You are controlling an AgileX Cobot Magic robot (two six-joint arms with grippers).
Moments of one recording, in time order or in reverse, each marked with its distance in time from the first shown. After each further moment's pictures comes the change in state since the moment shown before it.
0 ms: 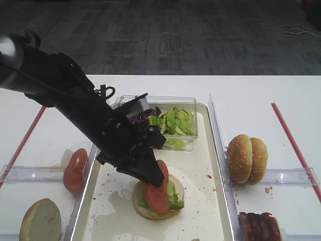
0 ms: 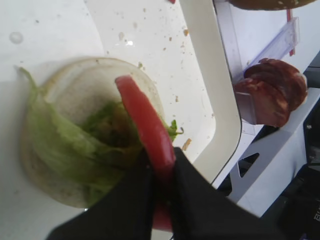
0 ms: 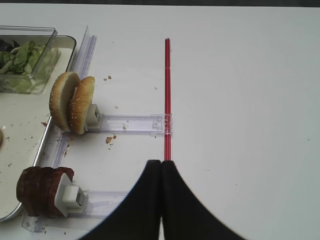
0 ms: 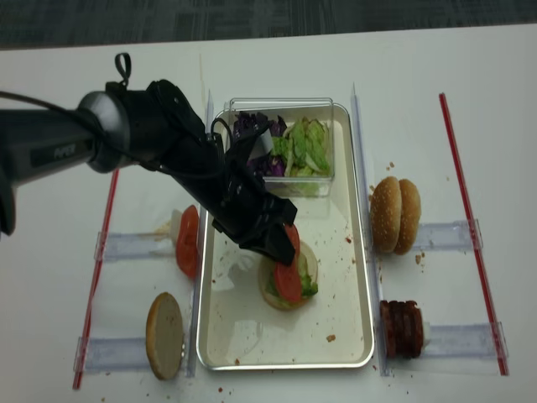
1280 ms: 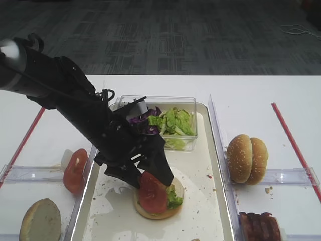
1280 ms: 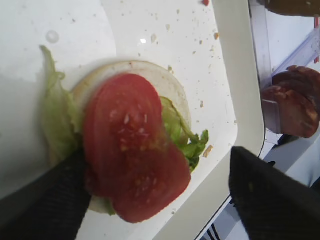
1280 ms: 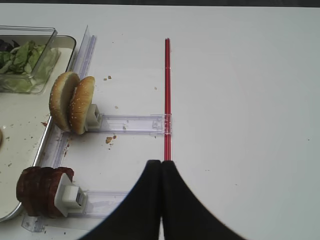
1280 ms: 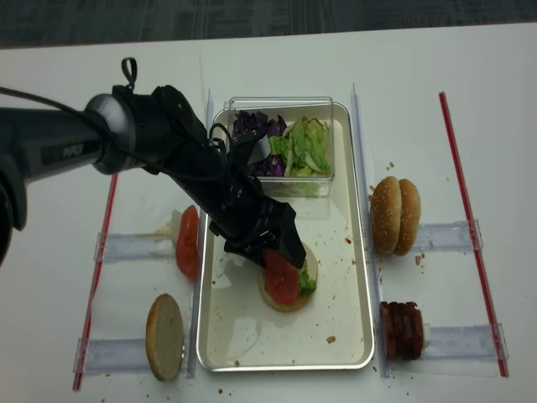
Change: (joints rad) left arm 0.000 0.024 -0.002 0.028 -0.037 -0.031; right arm 0.000 0.000 0.000 0.000 0.000 0.000
